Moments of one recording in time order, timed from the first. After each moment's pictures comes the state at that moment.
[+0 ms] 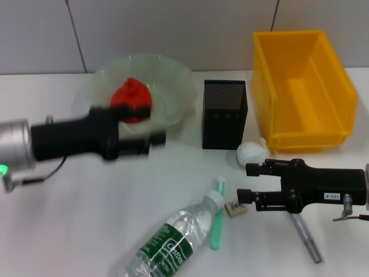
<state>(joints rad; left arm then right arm) -0.56 -1.95 1.04 0.55 1.53 1.54 -1.39 0.51 2.05 -0.83 -0.58 -1.90 -1.57 1.41</state>
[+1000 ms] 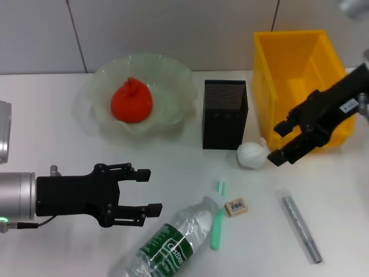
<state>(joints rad) -0.51 -1.97 1.03 0.53 1.77 1.56 -1.23 0.93 1.99 -0.89 -1.12 -2.52 -1.91 2.08</state>
